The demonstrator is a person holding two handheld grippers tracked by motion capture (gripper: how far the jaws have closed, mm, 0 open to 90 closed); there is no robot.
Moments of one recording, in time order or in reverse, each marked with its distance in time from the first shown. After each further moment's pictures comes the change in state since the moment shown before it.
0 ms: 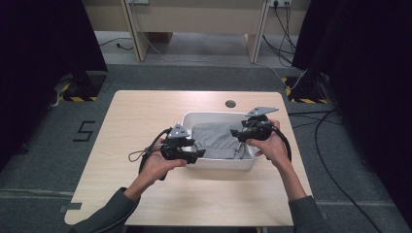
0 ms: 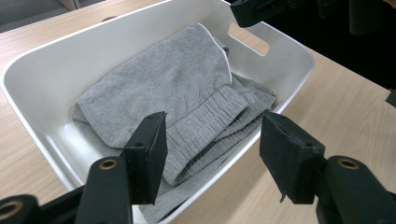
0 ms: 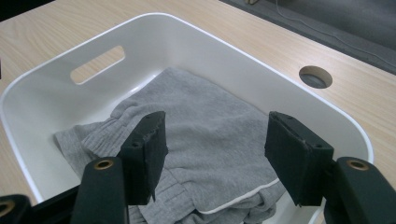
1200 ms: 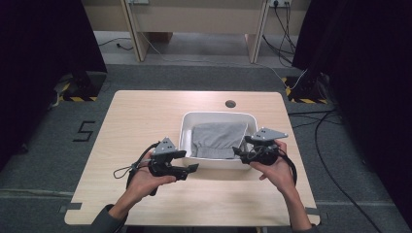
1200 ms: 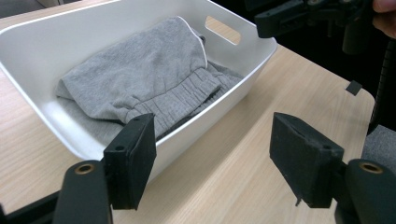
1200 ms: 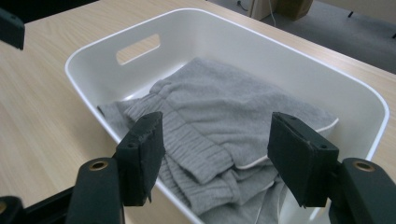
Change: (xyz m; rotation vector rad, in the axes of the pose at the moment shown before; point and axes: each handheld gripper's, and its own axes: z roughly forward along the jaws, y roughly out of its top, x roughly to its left) left arm -0.011 -0.037 -0.033 -0.048 -0.054 -0.018; right arm 0.040 -0.047 -0.035 -0.097 -0.012 -0.036
